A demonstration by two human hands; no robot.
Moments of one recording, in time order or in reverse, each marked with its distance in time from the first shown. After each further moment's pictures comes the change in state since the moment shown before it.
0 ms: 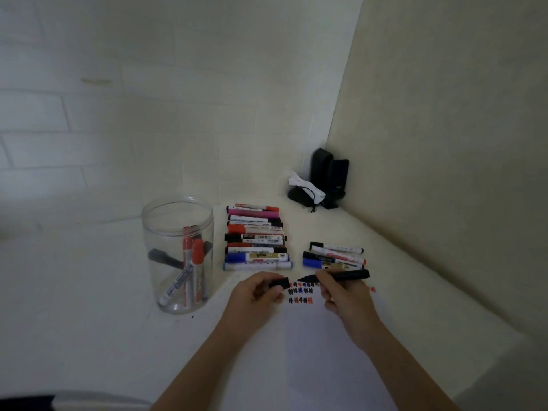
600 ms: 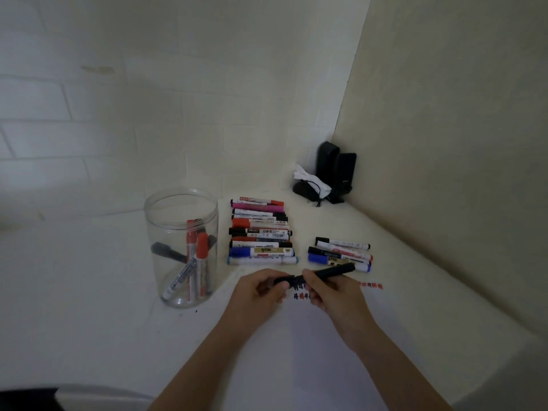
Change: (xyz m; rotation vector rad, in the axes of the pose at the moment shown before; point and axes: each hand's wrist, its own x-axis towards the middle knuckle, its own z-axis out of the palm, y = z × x) left_hand -0.002 0.000 -0.002 -0.067 -0.009 0.005; right_hand -0.010 0.002 0.026 0.022 -0.022 0.011
